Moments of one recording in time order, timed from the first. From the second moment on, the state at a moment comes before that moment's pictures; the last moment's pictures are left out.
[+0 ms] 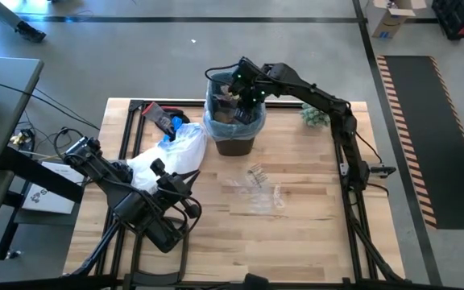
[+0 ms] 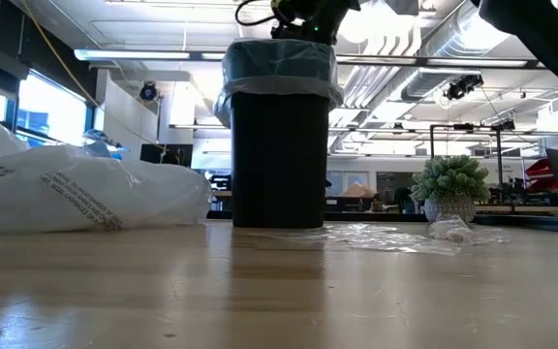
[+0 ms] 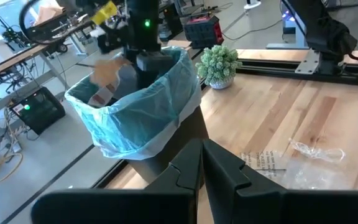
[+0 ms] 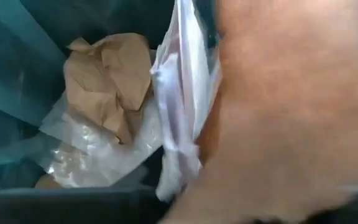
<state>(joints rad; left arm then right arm) -0.69 1.68 1.74 -1.50 -1.29 -1.11 -0.43 2.13 2.35 -1.27 0.00 -0.14</state>
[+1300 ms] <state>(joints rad) -0.65 1.68 1.56 -1.19 -1.03 -1.11 0.35 1.33 1.35 -0.91 -0.10 0.10</state>
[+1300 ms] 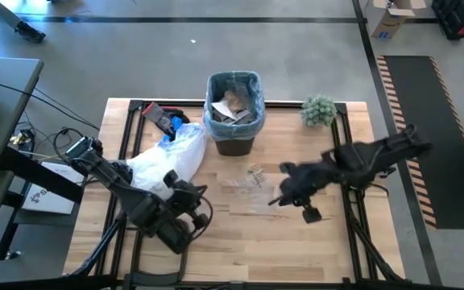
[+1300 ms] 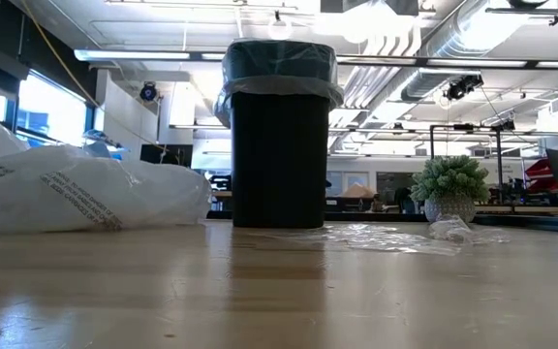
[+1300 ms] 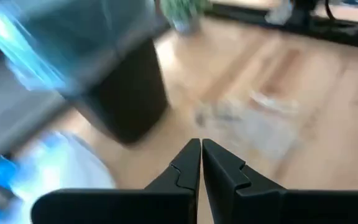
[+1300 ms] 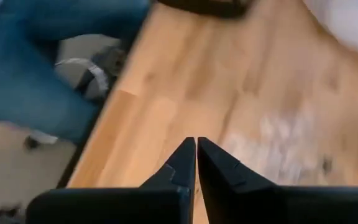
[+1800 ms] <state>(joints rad) -0.20 1.72 1.15 -0.29 -0.29 -0.65 0.24 1.17 0.44 -0.16 0.08 0.77</state>
